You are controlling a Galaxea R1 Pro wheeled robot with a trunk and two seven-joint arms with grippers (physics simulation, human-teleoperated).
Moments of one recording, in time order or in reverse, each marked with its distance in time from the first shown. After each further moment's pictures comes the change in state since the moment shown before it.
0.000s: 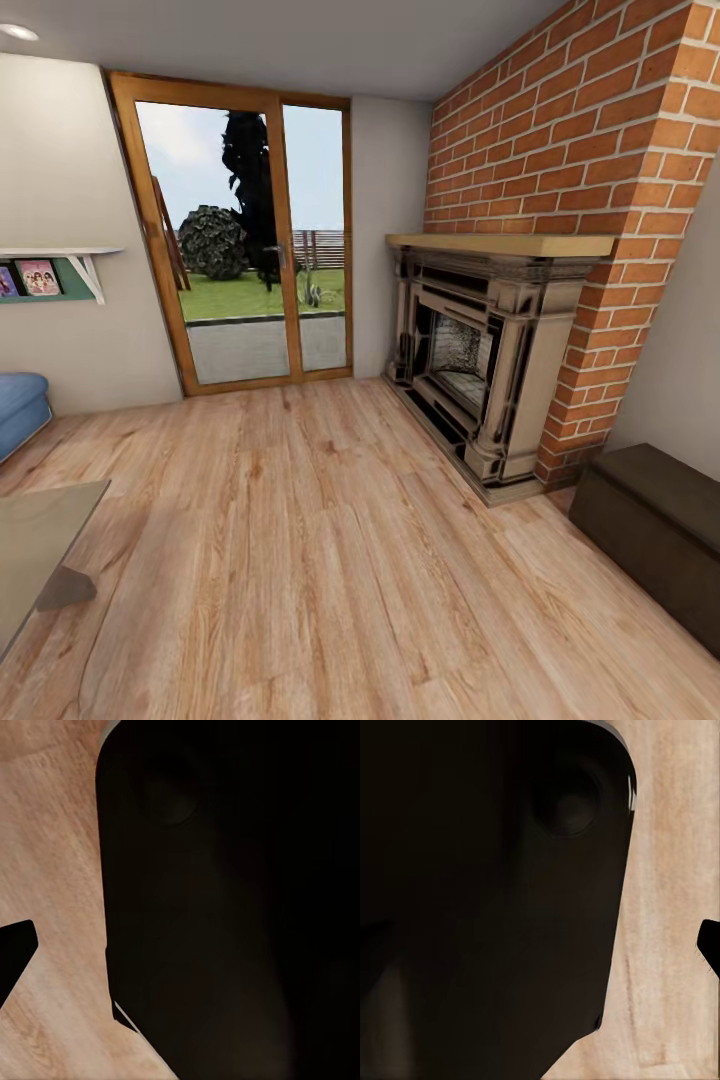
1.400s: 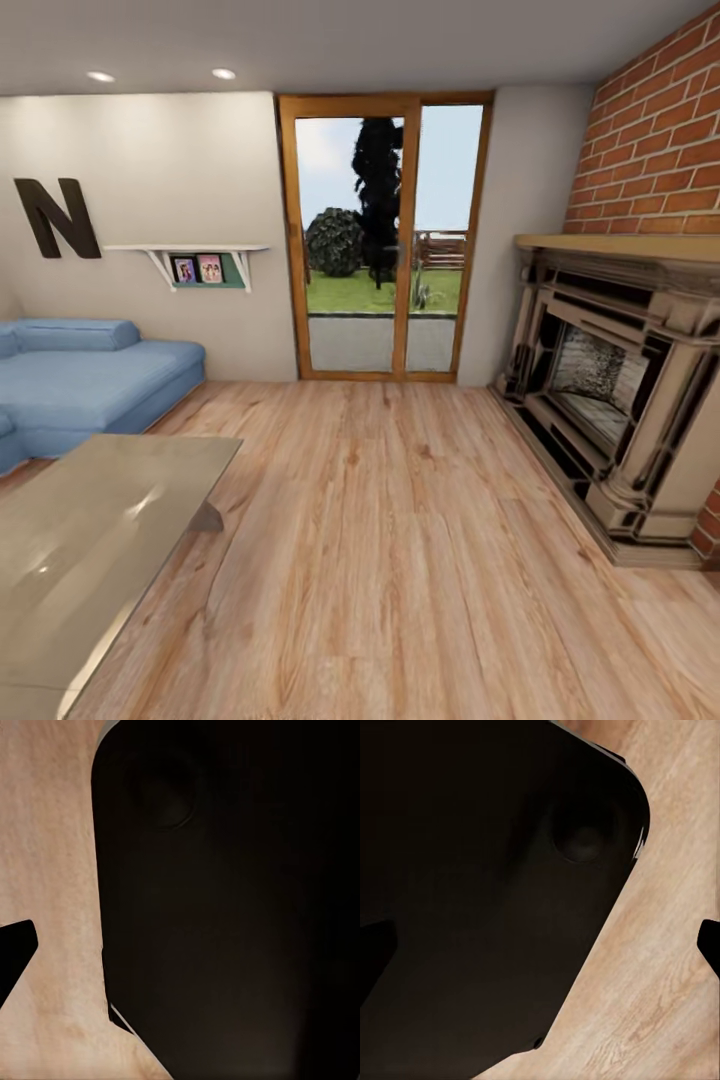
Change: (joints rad) left arm 0.000 -0.004 0.001 -0.001 0.002 -0.002 0.000; right arm 0.000 0.000 0.345 0.000 -0.002 -0.033 0.002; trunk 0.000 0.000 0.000
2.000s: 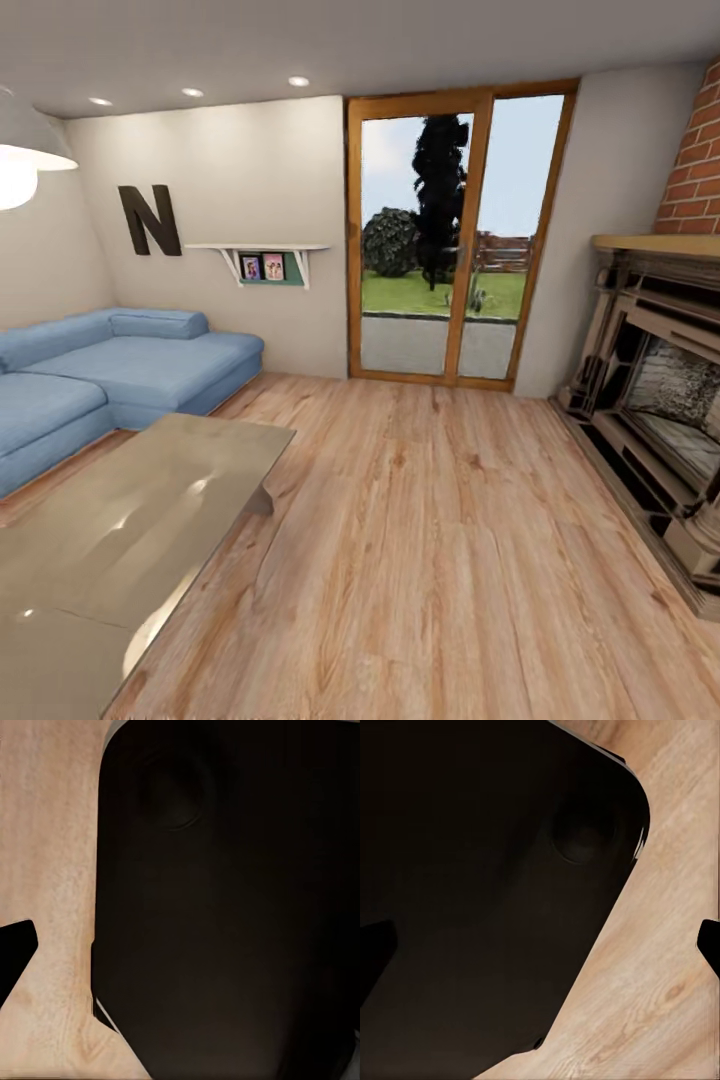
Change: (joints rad) left arm 0.000 0.002 -0.005 0.000 0.106 -0.002 -0.001; right arm 0.000 0.000 0.000 0.000 0.000 -0.001 0.000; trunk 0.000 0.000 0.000
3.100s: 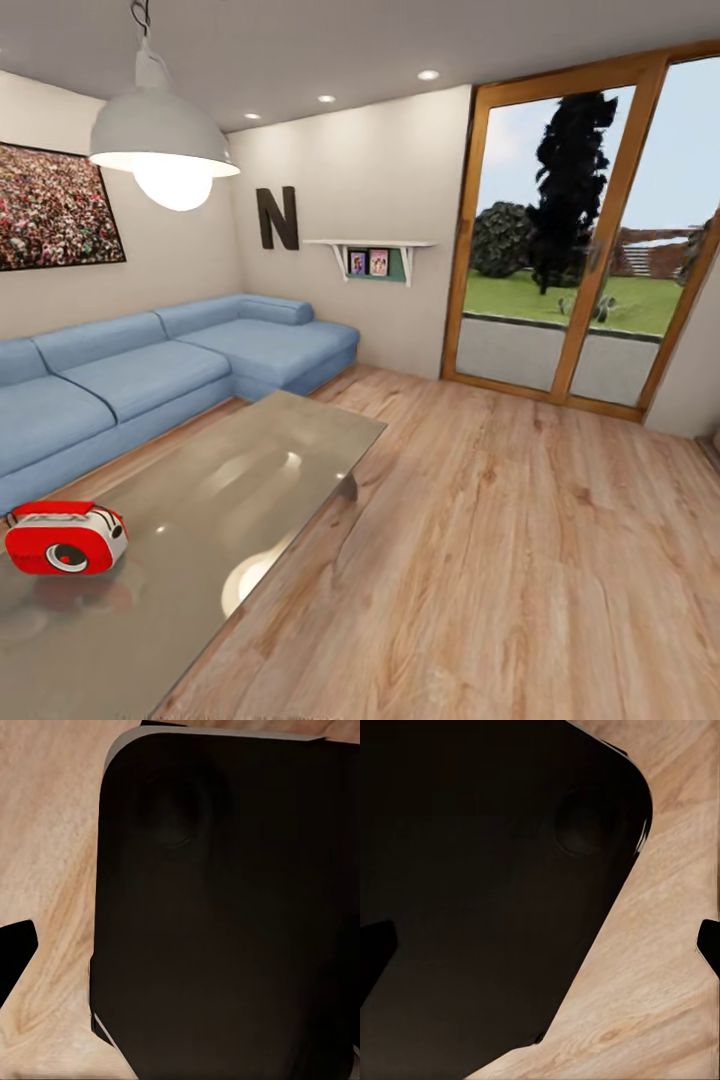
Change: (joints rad) left arm 0.000 -0.002 -0.001 0.002 0.002 -0.052 0.000; right arm 0.000 -0.001 0.000 0.000 0.001 0.000 0.000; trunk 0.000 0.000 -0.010
